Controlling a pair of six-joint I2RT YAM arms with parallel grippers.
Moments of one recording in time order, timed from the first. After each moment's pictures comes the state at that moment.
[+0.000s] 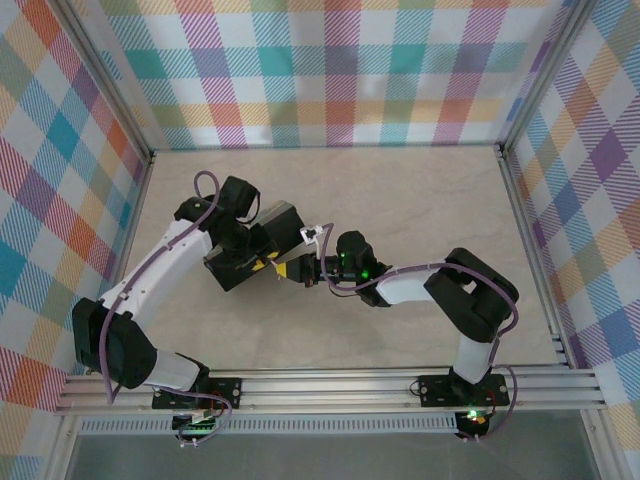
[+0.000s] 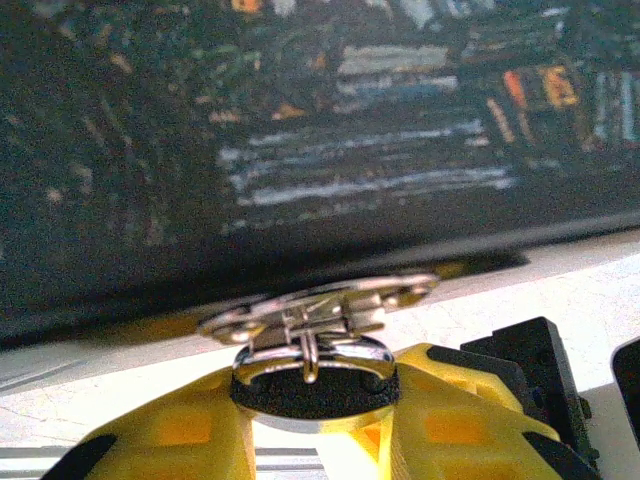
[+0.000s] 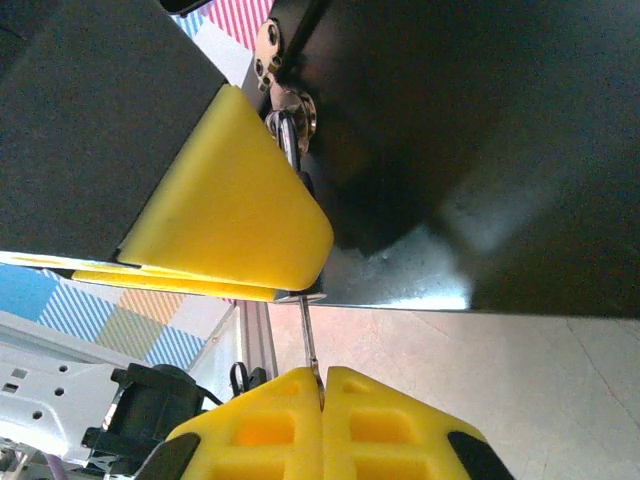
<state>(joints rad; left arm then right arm) -0.42 1.41 1.30 -1.11 0.25 -0.98 0.85 1.79 0.80 0.85 -0.60 0.80</state>
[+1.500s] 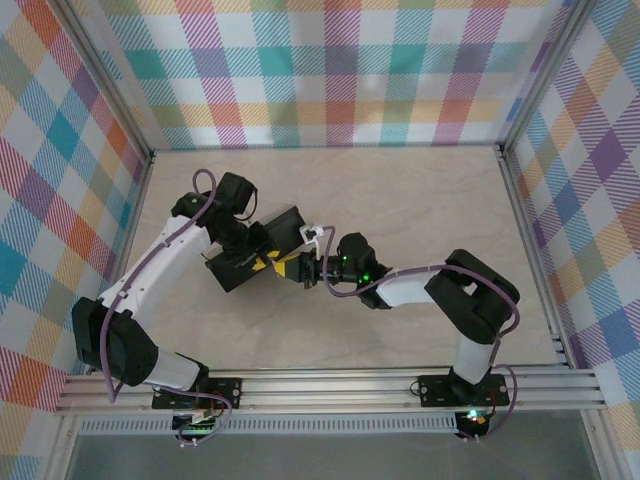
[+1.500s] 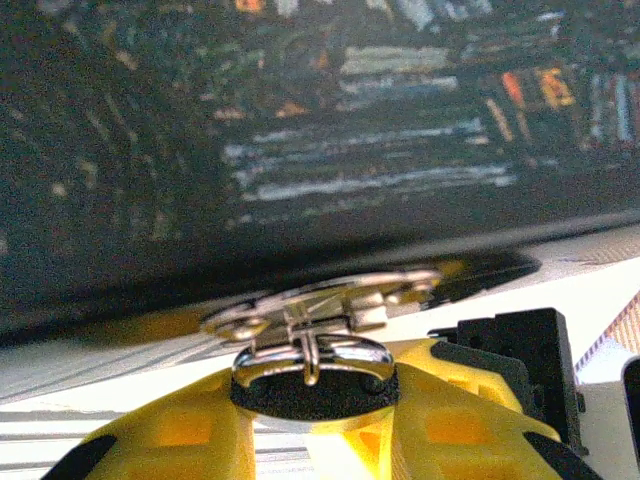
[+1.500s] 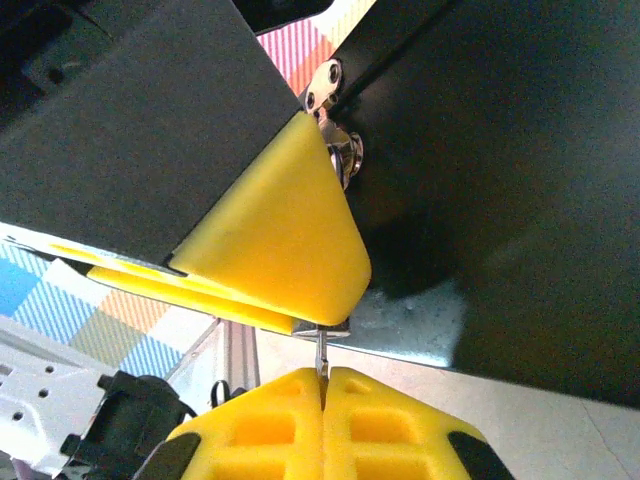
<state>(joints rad) -0.40 1.43 1.34 -1.16 0.33 -0.96 0.86 1.79 0.78 0.94 -0.60 0.72</state>
